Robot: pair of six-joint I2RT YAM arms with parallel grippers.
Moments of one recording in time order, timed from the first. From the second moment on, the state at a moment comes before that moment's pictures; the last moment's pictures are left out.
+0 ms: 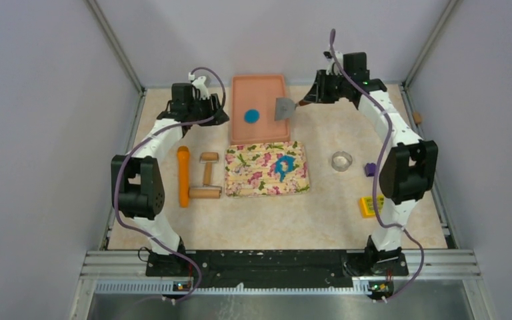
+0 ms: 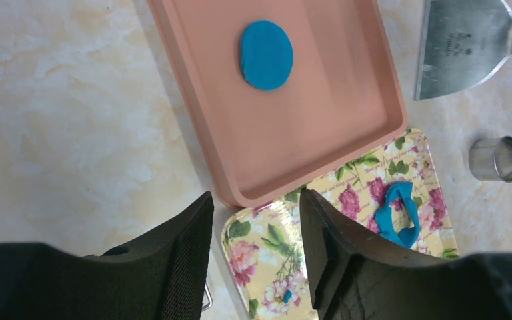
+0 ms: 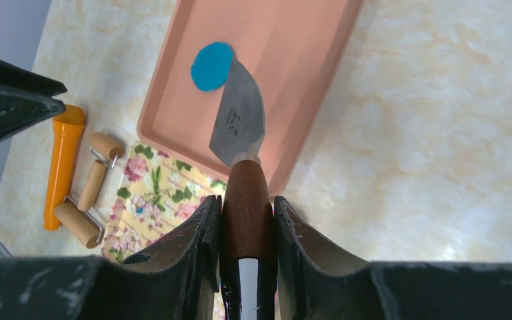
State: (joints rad) left arm -0.11 1.76 1.35 -0.21 0.43 -0.22; right arm 0.21 1.93 1.80 -0.51 -0.48 0.19
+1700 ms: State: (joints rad) left arm -0.11 1.40 1.08 -0.35 0.56 -0.07; right arm -0.02 1.37 1.04 -1.17 -0.76 -0.79
